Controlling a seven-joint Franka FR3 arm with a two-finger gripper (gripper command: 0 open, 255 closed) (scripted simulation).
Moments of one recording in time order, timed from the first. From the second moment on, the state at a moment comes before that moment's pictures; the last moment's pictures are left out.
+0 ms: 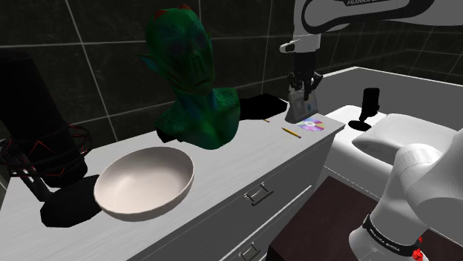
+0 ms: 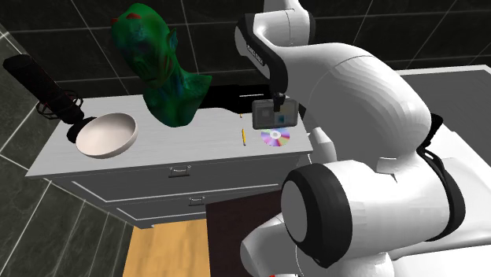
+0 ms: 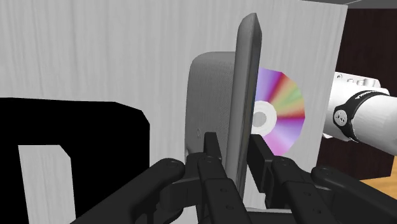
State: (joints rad) arm 0.32 -0.36 -0.40 -2.03 -0.19 1.54 -1.52
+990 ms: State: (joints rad) arm 0.33 -0.34 -0.39 -1.89 -0.18 1.42 -1.54
